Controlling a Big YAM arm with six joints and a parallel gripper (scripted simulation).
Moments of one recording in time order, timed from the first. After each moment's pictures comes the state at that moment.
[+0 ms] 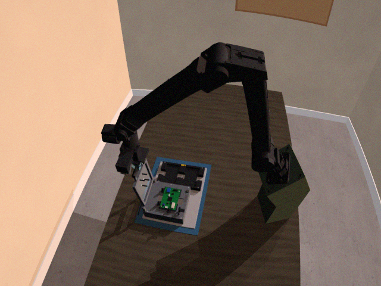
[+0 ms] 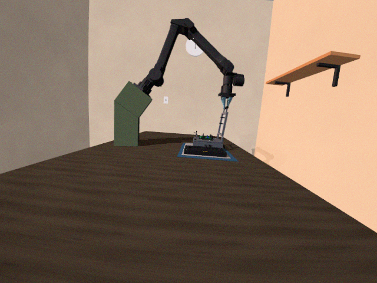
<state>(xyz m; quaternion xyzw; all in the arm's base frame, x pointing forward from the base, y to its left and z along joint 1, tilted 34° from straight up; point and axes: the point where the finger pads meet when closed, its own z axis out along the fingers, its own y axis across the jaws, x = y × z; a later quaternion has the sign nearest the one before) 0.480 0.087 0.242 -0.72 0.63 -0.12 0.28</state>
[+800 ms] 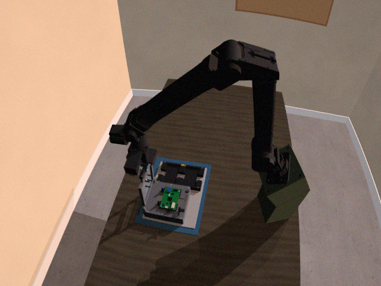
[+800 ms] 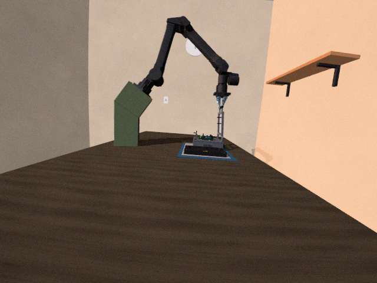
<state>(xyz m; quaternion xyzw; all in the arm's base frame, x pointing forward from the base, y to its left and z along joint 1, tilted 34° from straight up) 0.452 0.085 0.227 -0.71 0.63 -0.13 0.28</state>
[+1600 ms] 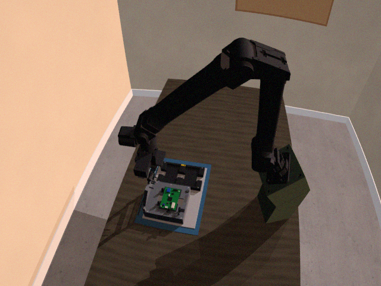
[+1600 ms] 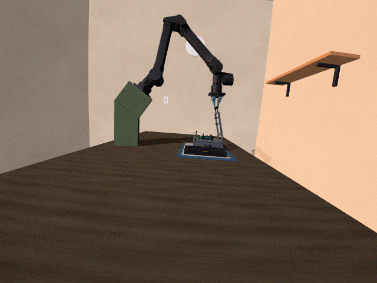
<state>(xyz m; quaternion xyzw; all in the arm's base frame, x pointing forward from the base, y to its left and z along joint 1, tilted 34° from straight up) 0.428 0.084 0.207 -0.71 0.63 -0.13 0.28</state>
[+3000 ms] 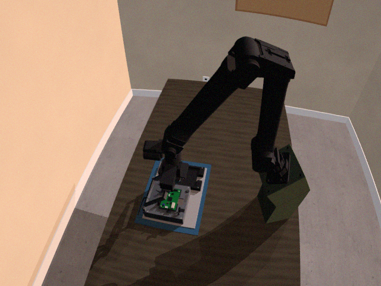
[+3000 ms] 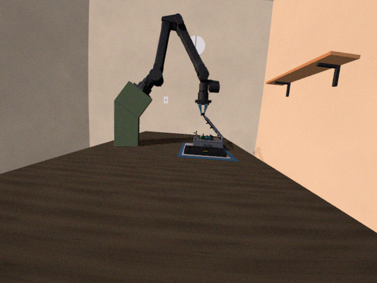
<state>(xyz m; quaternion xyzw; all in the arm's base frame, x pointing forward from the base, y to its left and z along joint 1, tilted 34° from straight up) 0.382 0.091 0.122 -0.71 0.63 -0.13 0.28</state>
